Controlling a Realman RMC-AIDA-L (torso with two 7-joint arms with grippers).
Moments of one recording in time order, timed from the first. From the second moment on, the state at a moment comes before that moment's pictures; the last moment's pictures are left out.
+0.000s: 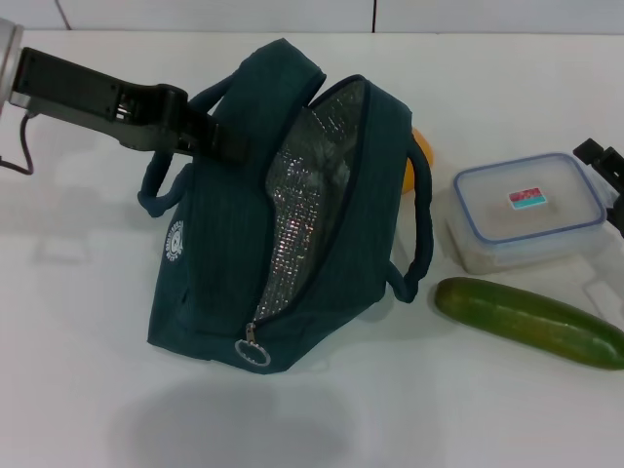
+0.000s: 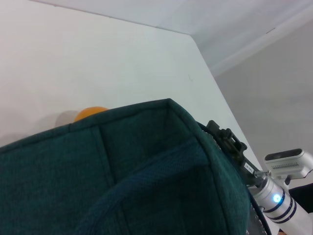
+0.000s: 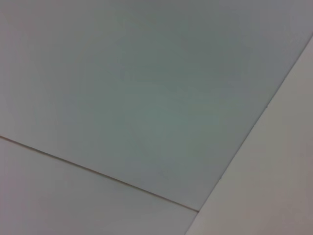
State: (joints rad) left arm -0.68 -1.93 0.80 1.06 2.08 1.90 -2.63; right arm 0.41 2.03 -1.68 -0.12 -0.25 -1.21 1.61
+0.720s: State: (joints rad) left arm -0.68 -1.93 0.80 1.06 2.08 1.91 -2.61; right arm 0.42 2.02 -1.69 -0.12 -0.25 -1.18 1.56
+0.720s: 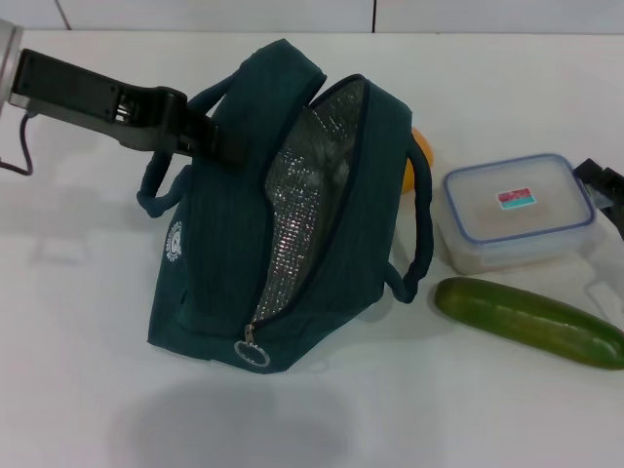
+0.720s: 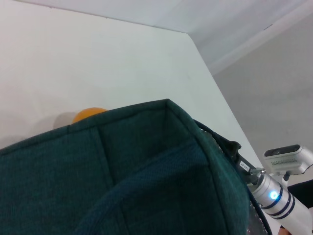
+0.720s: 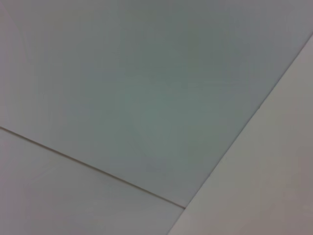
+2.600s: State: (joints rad) left arm -0.68 -1.93 0.80 1.06 2.08 1.91 -2.60; right arm 0.41 2.02 -1.66 -0.12 -0.12 -1.48 1.54
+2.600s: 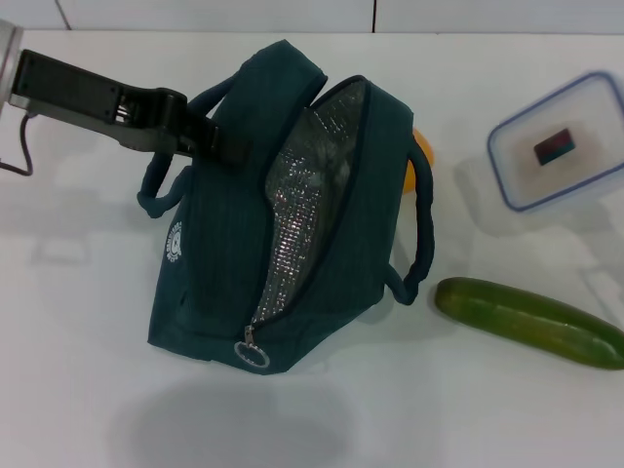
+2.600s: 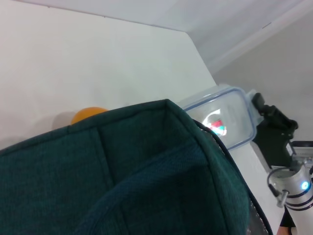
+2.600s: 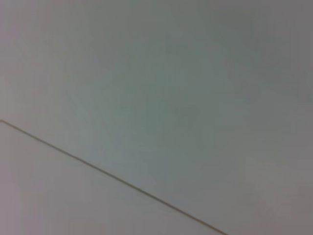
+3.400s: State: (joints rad) left arm -0.71 -1.94 0.80 1.05 2.08 1.91 -2.62; right arm 0.57 2.03 -1.57 -0.22 -0.11 -1.69 1.64
